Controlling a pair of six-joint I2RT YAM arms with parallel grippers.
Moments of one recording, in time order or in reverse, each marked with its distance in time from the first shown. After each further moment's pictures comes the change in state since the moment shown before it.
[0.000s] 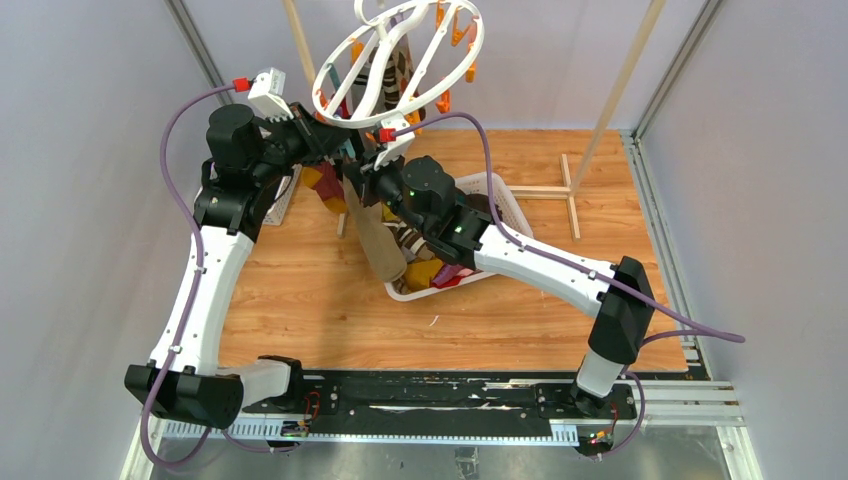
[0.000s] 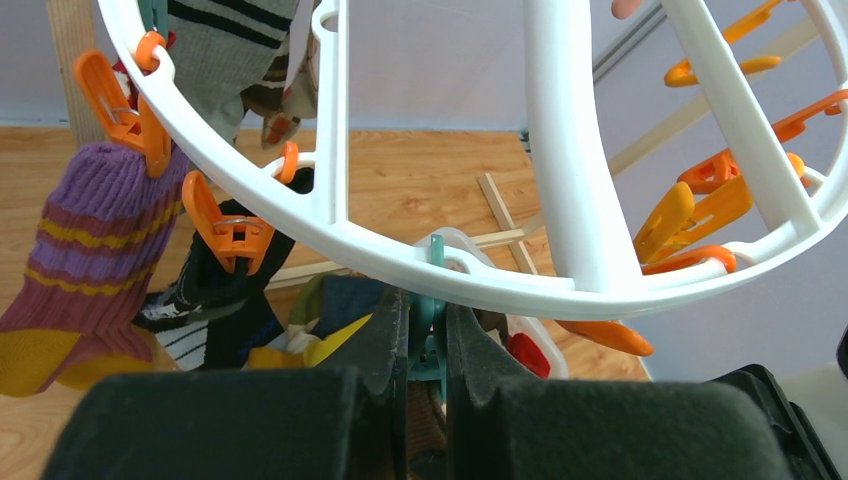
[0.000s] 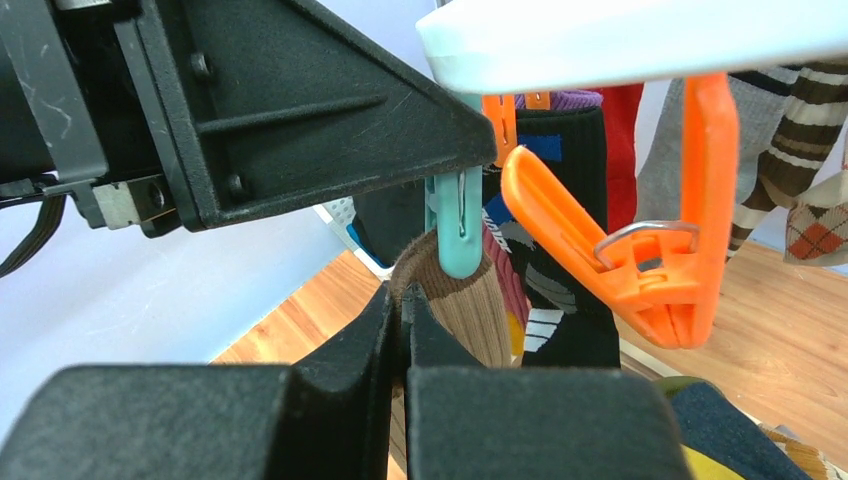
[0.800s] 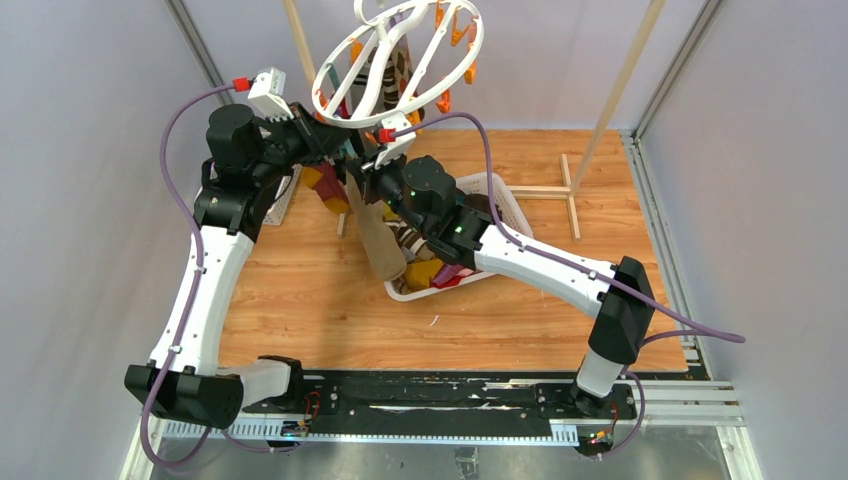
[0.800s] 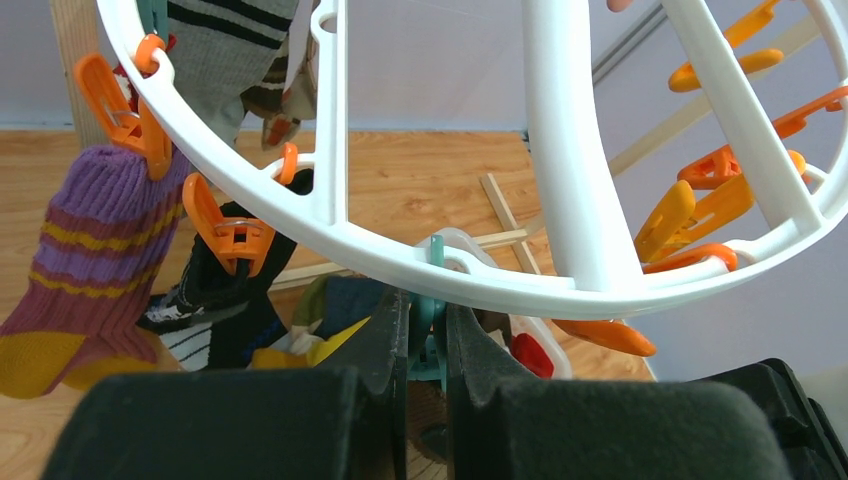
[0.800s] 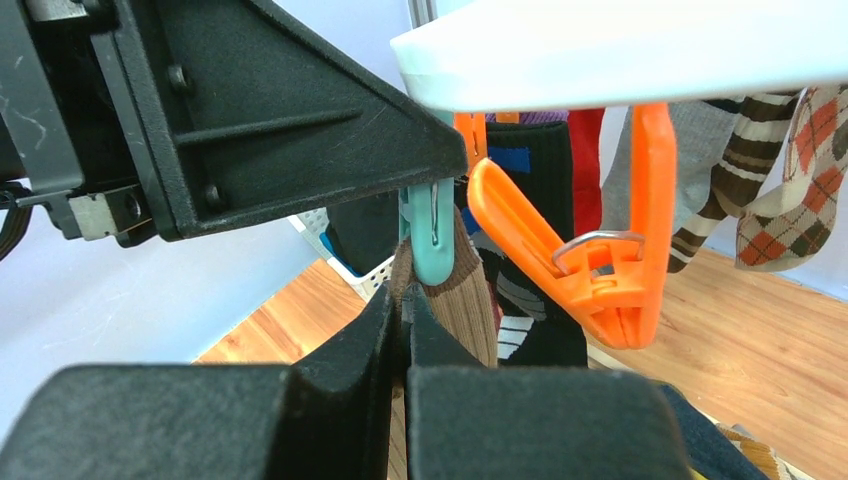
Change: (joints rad) left arm 0.000 0.000 0.001 0.000 -0.002 0.008; right arm 0.000 -0.001 0.000 0.011 0.043 -0.051
